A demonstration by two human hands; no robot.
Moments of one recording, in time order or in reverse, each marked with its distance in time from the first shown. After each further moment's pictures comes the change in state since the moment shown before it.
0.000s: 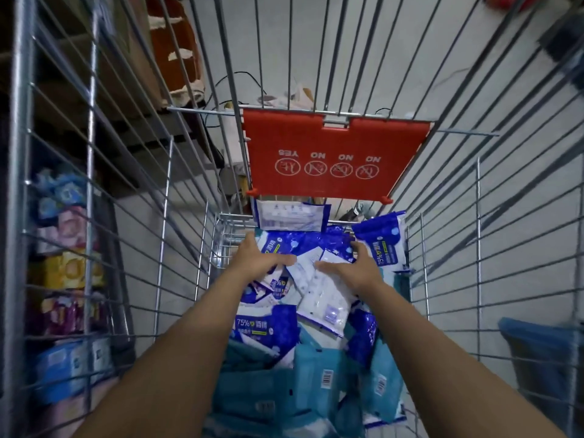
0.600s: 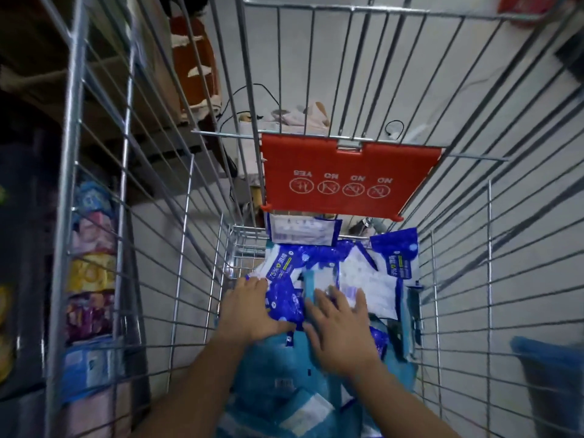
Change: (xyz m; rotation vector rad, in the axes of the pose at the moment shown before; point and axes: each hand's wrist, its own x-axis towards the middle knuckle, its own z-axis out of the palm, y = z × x) left_hand -0.056 -0.046 -0.002 0.857 0.179 0.363; right_hand -0.071 0.033 0.043 -1.040 0.197 -0.842
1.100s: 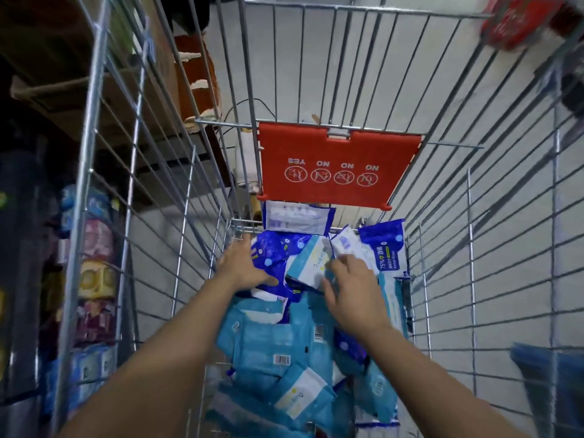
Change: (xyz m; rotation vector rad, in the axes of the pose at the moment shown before) left_hand 0.066 -0.019 -0.036 -0.317 -0.061 -0.191; right_hand 0.030 0.022 -0.035 0.217 0.323 0.108
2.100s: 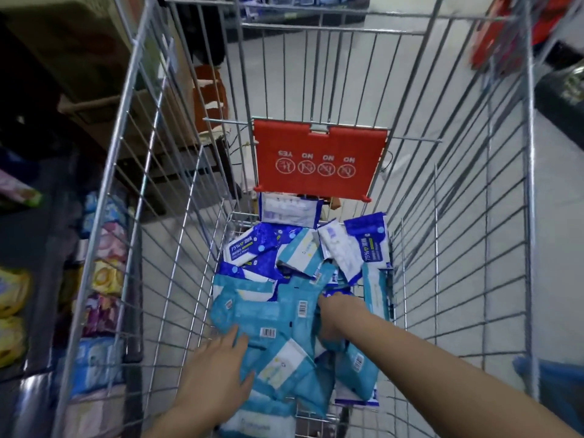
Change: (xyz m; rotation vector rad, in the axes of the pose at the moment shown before) left_hand -0.196 -0.051 0.074 0.523 0.144 0.276; right_hand -0.032 -0.012 -0.004 -0.367 -0.928 0.081
